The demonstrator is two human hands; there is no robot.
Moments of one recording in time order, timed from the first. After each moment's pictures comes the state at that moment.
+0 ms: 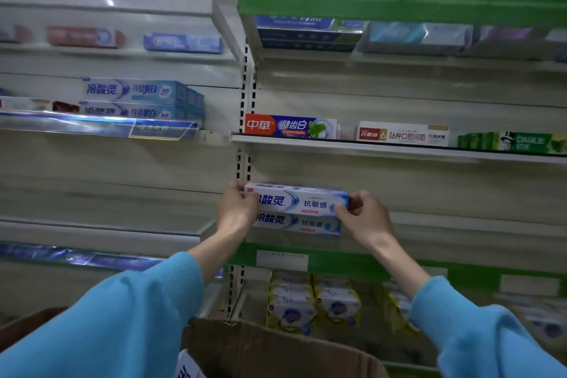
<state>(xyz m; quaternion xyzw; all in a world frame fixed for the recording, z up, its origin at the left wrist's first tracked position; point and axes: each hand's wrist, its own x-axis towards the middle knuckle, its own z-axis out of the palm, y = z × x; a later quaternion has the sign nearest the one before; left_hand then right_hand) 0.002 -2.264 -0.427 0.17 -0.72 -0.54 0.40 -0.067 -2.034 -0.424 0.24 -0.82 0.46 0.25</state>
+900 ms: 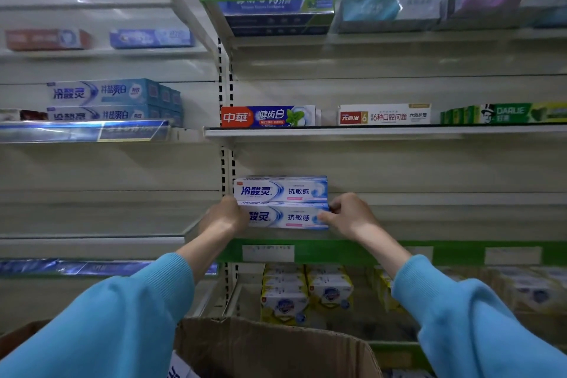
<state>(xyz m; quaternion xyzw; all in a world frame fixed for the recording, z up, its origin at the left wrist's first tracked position) -0.014 -2.272 -0.441 0.22 -0.89 -0.29 0.26 -0.075 -2.029 -0.431 0.24 -0.89 0.35 0.14</state>
